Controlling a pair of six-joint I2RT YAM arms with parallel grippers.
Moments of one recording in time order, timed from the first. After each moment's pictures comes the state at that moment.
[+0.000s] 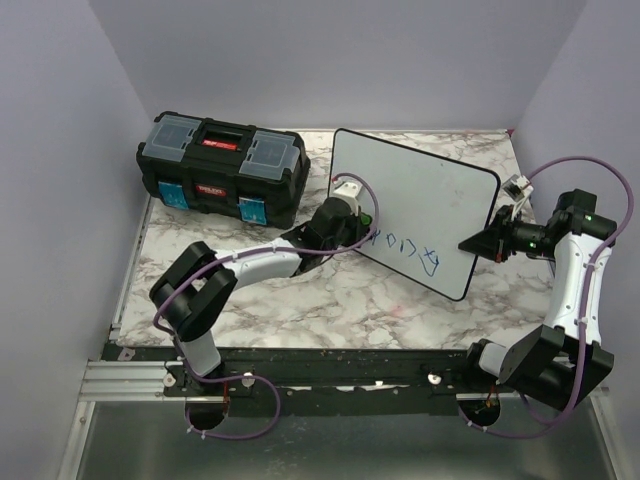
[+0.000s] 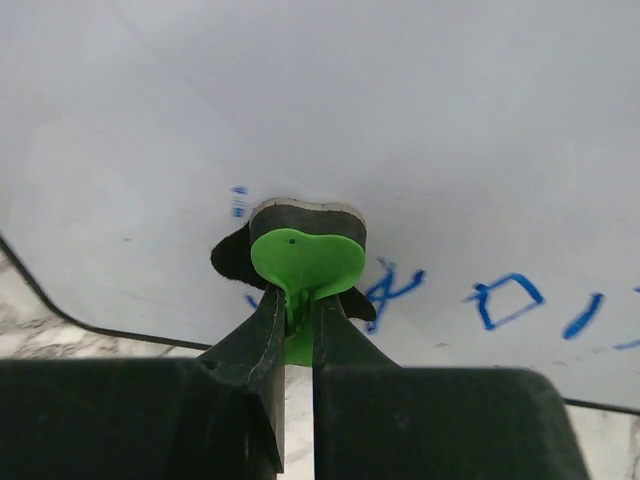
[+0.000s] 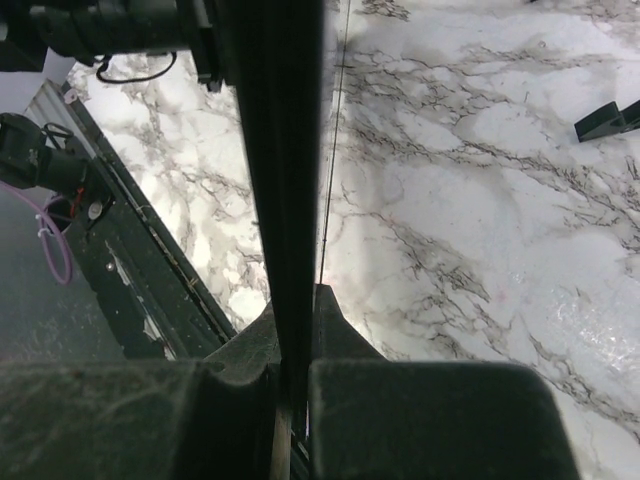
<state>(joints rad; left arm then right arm) -0.80 1.72 1.03 0.26 -0.10 -0.43 -0.47 1.20 1.17 -1.35 -1.17 -0.89</state>
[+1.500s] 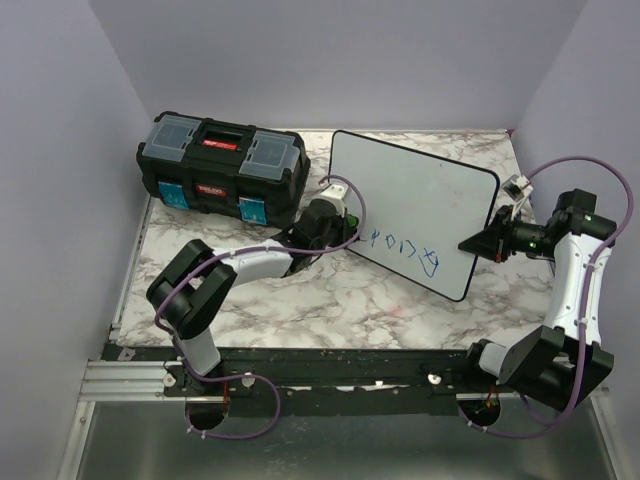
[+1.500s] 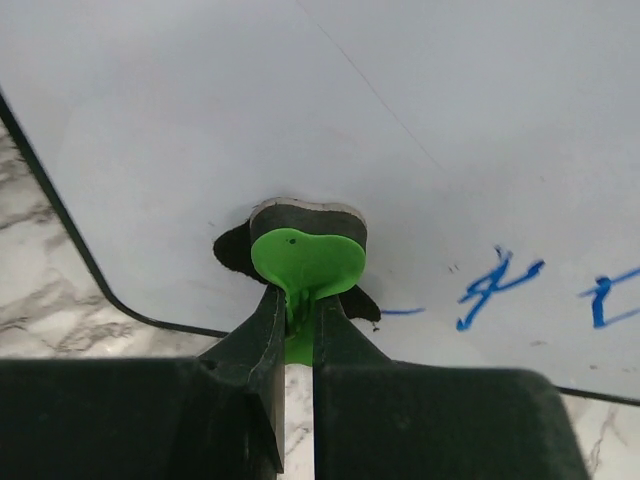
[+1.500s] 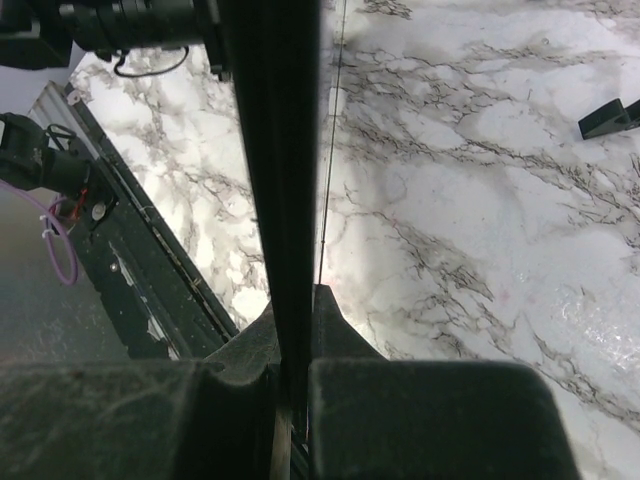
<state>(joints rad) -0.74 1.72 0.96 0.33 -0.05 -0.39 -0.46 1.20 1.17 -1.34 -1.17 -0.88</state>
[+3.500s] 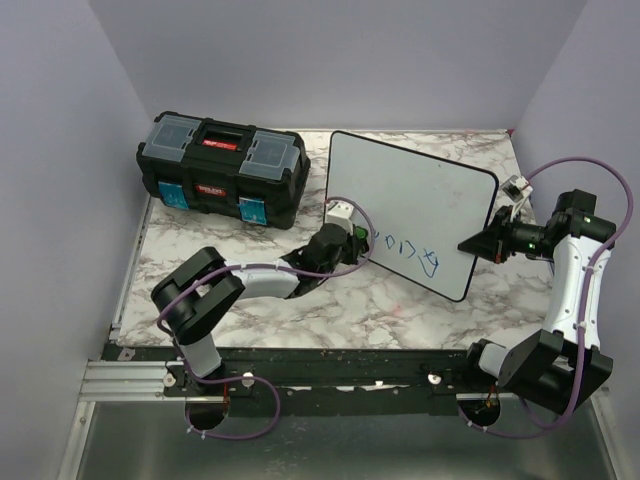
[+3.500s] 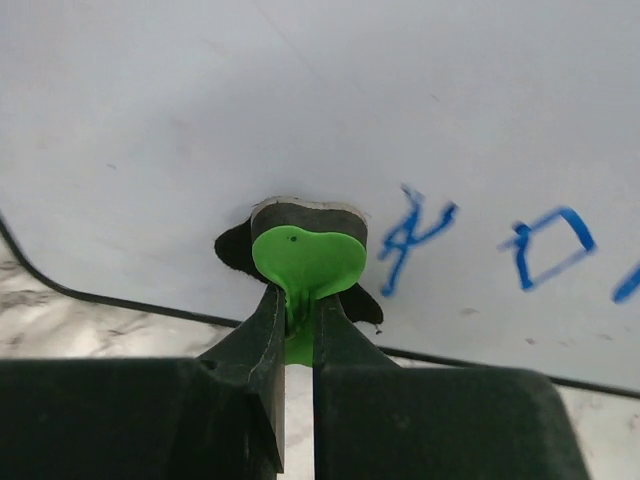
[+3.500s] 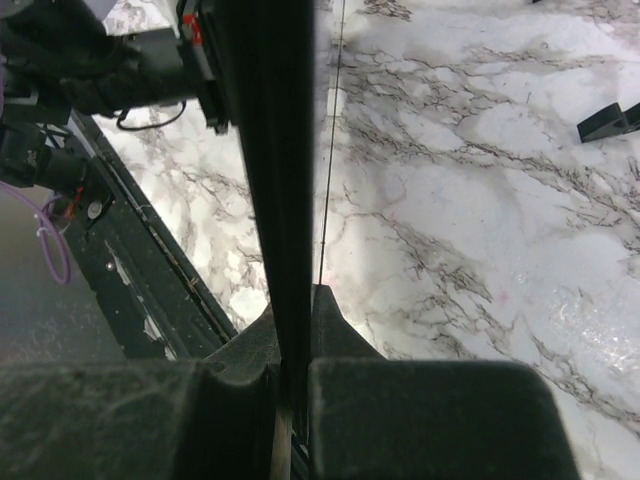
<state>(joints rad) -0.87 1.71 0.83 0.52 -0.23 -0.47 -0.46 1.18 1.16 -1.33 -1.17 -0.86</state>
